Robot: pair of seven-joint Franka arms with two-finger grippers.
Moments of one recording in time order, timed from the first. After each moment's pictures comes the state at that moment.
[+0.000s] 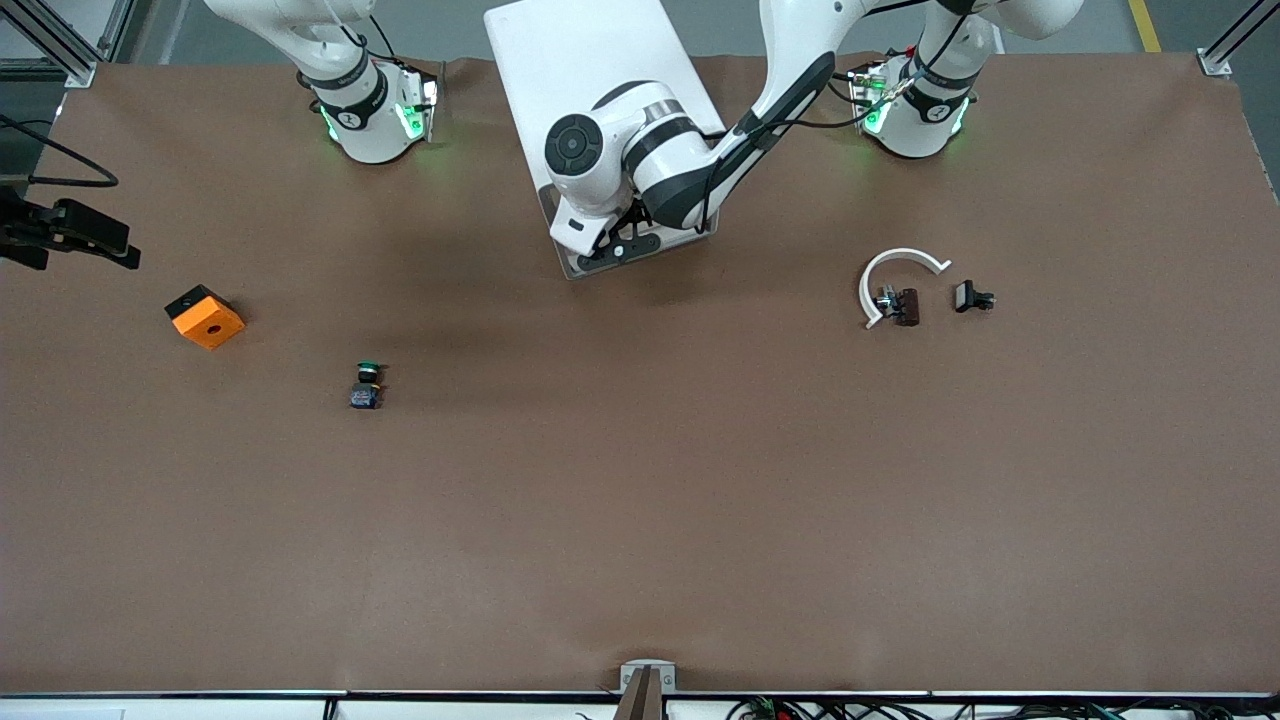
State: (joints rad) left arm -0.72 0.63 -0.37 -1.58 0.02 1.95 -1.30; right arm -0.01 0.08 -0.04 -1.41 -0.01 1.39 -0.08
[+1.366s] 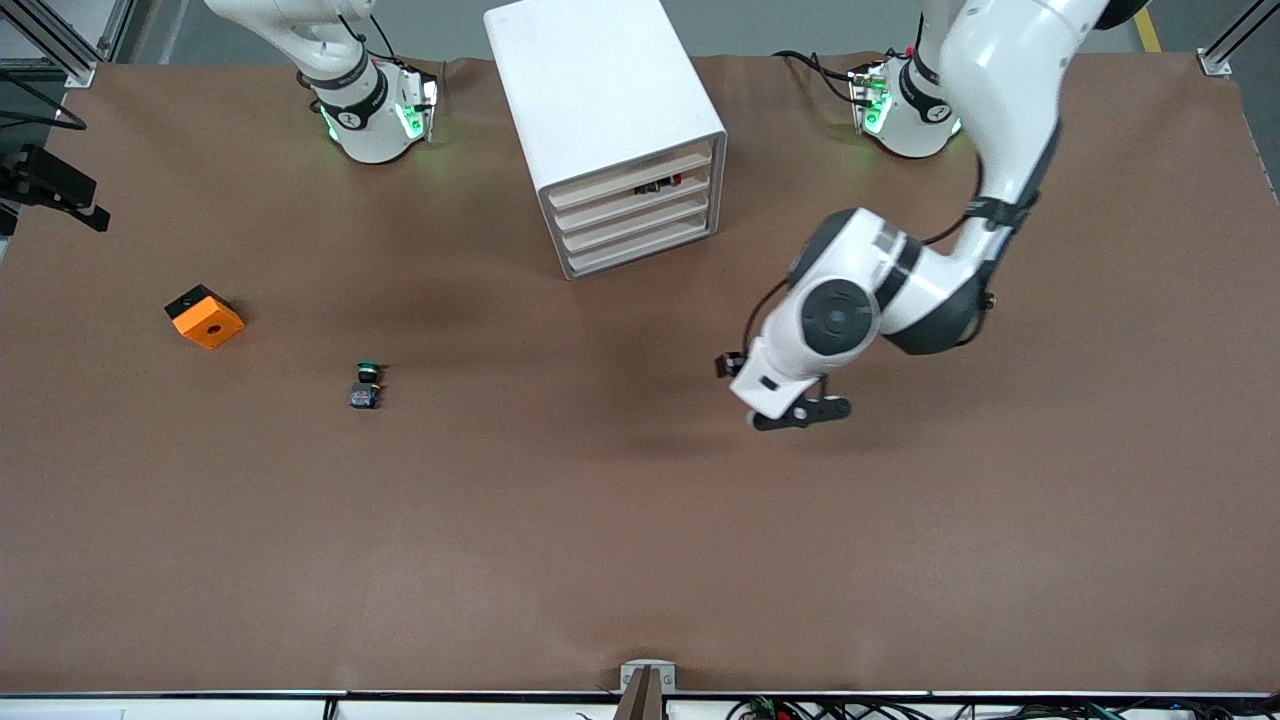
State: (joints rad) left arm -0.15 0.53 -0.37 -1.58 0.06 1.93 -0.62; right arm -0.02 -0.09 -0.08 -1.58 0.01 1.48 -0.13
